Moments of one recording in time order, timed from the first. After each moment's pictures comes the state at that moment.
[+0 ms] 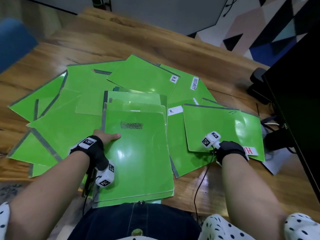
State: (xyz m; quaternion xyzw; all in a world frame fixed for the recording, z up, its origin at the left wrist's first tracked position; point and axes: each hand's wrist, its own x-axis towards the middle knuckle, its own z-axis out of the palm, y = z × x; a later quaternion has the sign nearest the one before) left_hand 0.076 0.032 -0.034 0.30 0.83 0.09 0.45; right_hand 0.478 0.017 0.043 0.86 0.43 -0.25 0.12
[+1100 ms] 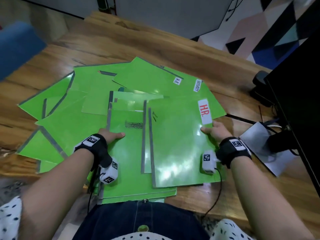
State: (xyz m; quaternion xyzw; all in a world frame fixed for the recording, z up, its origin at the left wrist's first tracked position) left_hand 0.075 0.025 -0.019 0.33 0.81 0.08 0.47; right_hand 0.456 0.066 0.023 0.76 0.39 -0.47 -0.22
